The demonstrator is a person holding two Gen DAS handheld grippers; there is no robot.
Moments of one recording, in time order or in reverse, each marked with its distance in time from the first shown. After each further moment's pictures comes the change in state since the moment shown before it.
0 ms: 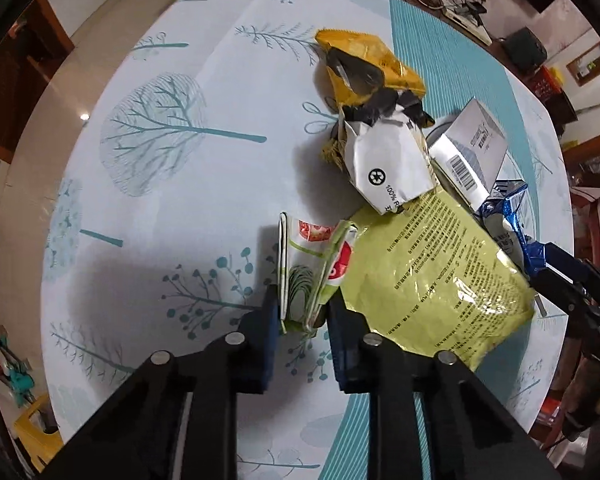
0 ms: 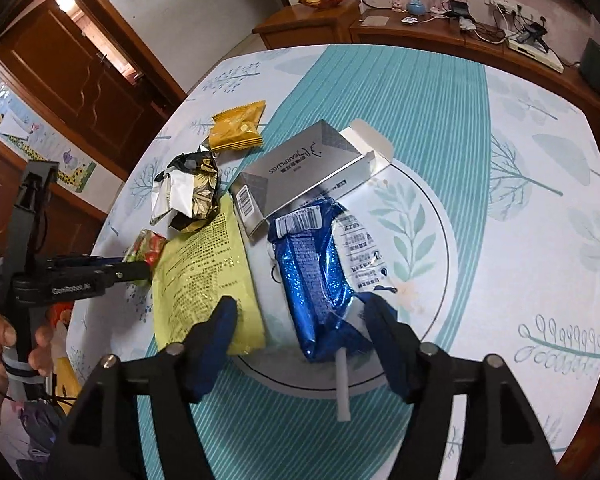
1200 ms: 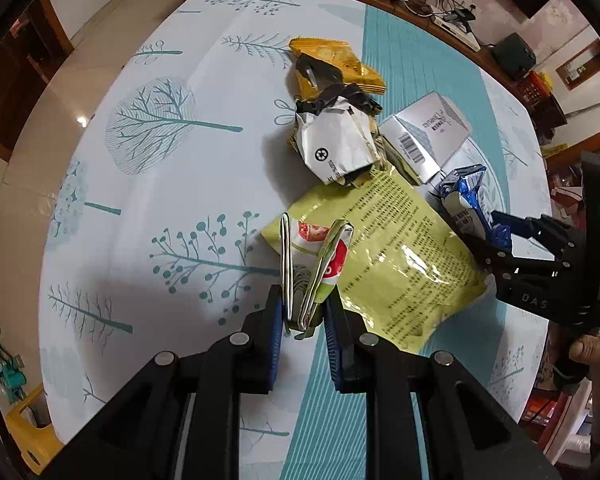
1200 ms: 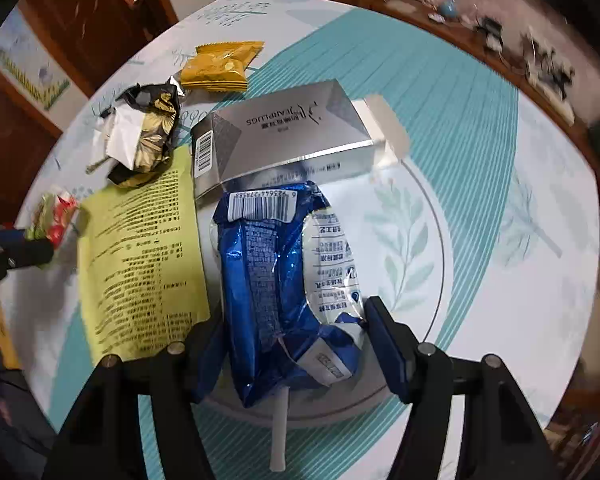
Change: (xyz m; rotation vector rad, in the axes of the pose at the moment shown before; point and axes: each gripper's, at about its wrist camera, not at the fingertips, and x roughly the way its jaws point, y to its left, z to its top) left arm -0.032 -0.024 -0.034 -0.001 -0.028 -0.035; right arm 0.047 0.010 0.013 -0.192 0.171 -0.172
